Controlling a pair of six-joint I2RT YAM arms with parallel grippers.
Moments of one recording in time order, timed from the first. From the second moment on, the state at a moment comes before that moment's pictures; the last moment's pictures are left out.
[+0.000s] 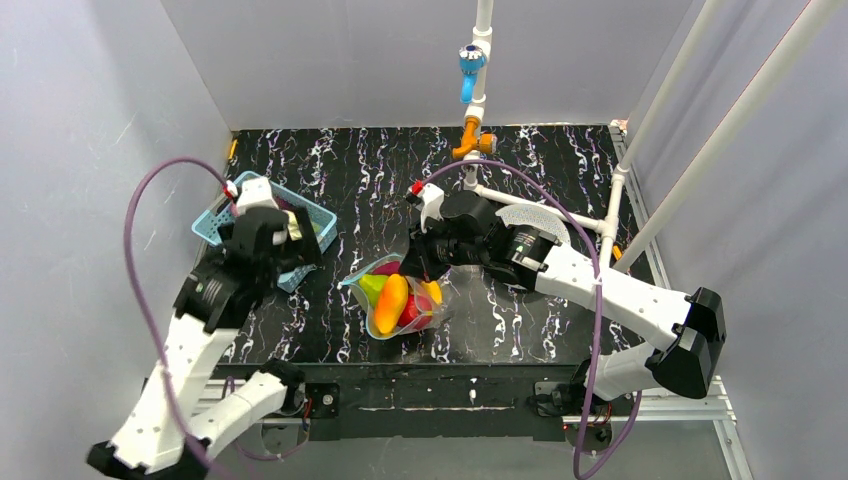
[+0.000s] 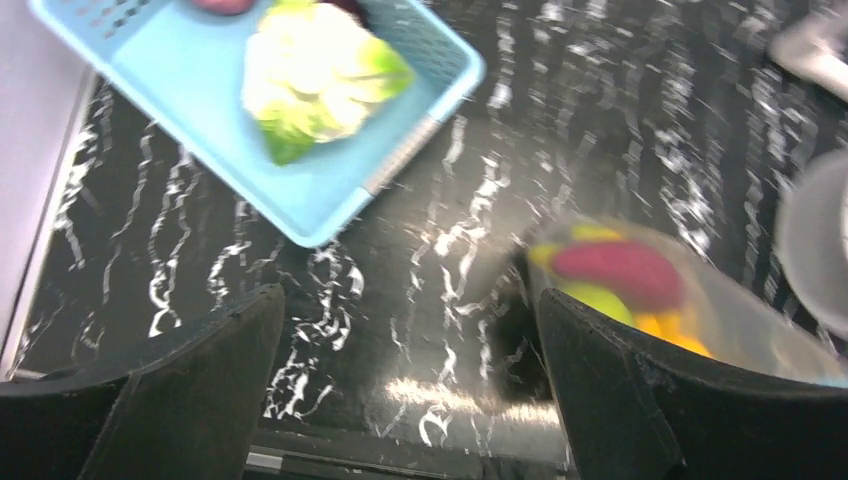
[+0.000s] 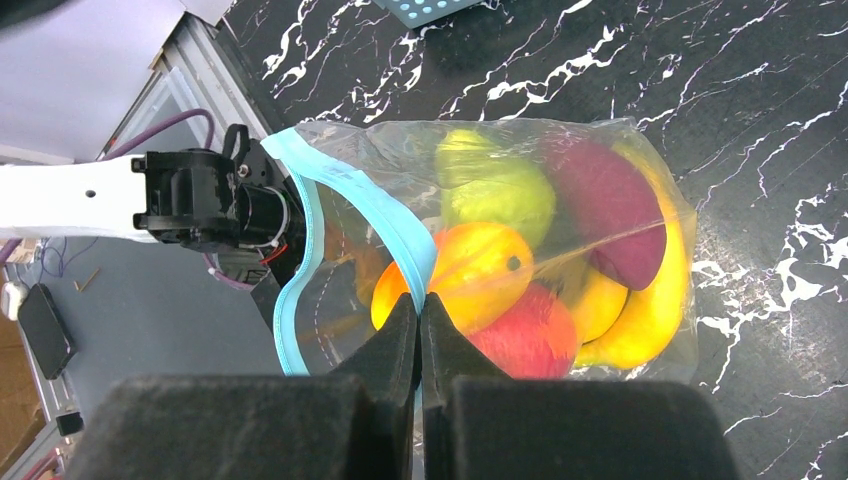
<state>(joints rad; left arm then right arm) -0.59 0.80 1.21 -1.11 -0.56 -0.50 1.02 1.37 1.26 -0.42 -0.21 0.41</state>
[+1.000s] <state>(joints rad) 0.38 1.88 1.08 0.12 -0.14 -0.86 1.18 1.28 1.18 -0.37 0.06 0.30</state>
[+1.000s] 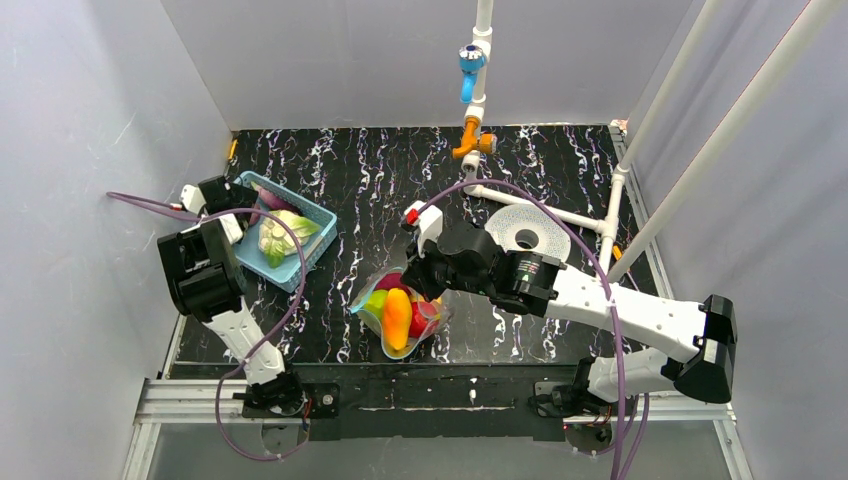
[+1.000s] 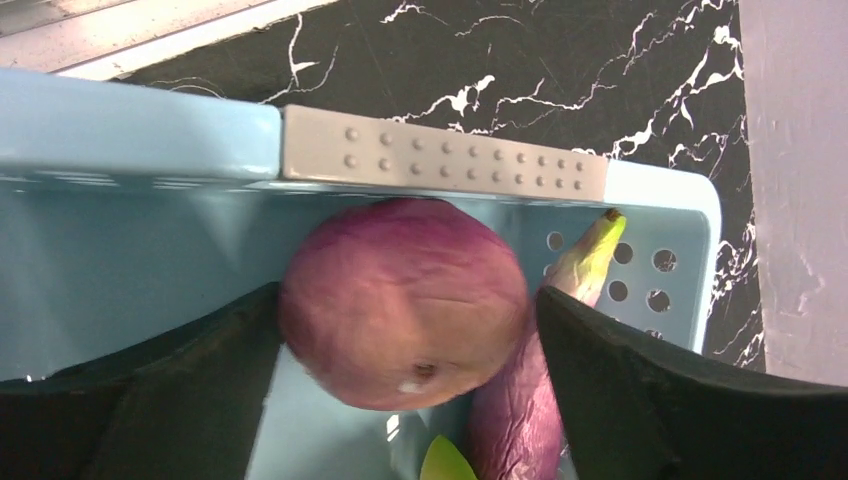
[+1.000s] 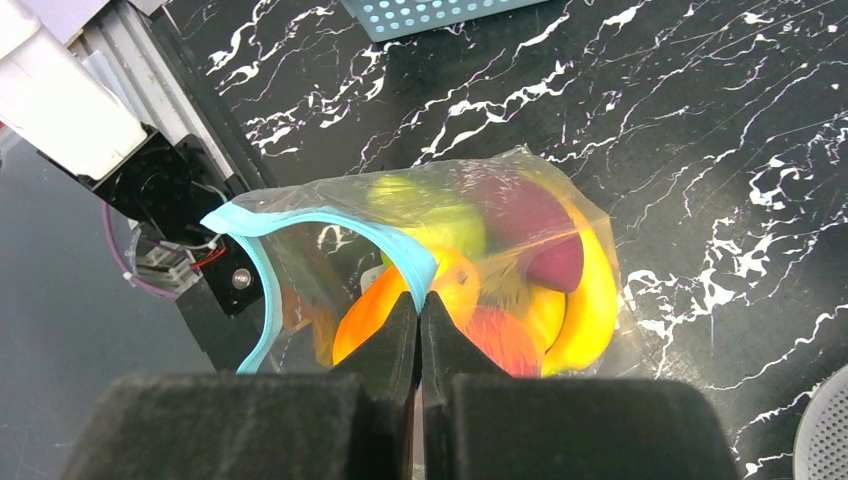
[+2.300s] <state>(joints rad) -0.10 0.44 0.69 -0.26 0.64 -0.91 0.95 1.42 1.22 -0.37 -0.17 0.46</state>
